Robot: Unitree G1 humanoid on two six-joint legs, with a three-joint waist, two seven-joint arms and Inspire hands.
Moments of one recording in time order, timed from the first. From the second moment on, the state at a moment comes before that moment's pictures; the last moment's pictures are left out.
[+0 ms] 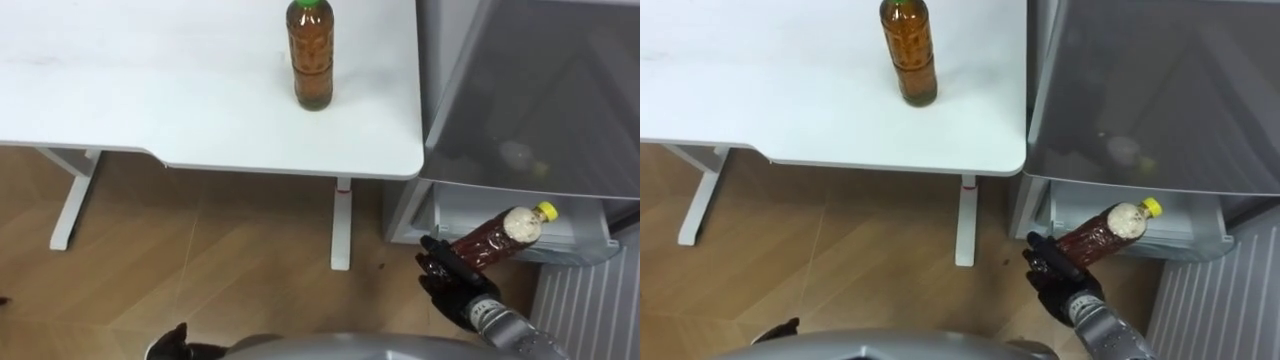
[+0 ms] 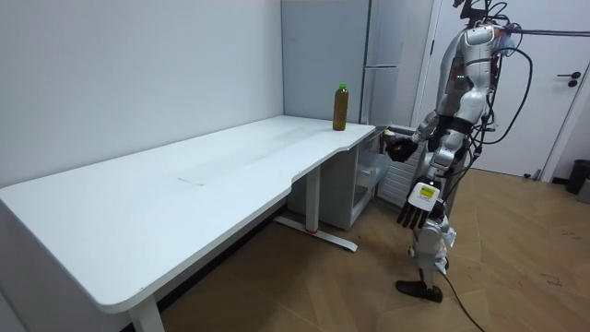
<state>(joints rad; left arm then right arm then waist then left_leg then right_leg) 0.21 0.22 0.00 1.05 -0.12 0.07 -0.01 0.11 -0.23 0.09 0.89 1.10 0.15 0.09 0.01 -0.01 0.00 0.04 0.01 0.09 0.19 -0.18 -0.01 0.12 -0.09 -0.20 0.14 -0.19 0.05</state>
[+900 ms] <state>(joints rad) 0.25 0.22 -0.03 1.05 0.04 0.12 -0.03 0.00 -0.23 0.09 1.10 1.25 0.15 0.07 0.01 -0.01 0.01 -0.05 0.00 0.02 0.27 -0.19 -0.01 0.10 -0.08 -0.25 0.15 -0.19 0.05</state>
